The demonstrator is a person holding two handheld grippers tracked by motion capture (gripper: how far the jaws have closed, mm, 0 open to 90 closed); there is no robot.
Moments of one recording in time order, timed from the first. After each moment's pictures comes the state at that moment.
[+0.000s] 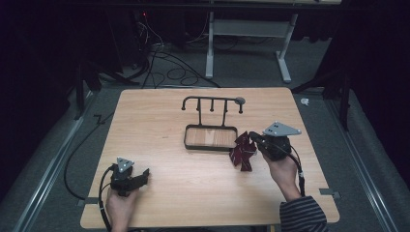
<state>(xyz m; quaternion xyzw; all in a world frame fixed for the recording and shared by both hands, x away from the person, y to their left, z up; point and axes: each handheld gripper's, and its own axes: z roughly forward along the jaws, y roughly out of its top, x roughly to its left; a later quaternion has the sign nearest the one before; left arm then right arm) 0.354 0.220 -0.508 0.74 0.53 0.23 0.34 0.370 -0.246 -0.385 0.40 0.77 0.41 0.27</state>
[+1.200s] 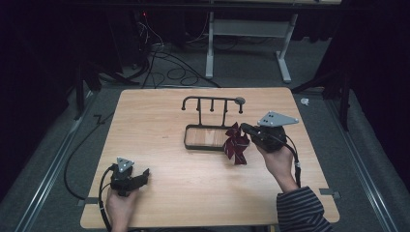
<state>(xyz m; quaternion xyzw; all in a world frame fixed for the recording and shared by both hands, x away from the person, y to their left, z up) 0.354 0.220 -0.508 0.74 0.53 0.23 0.34 0.381 -0.227 -0.353 0.35 0.78 0.45 0.25</state>
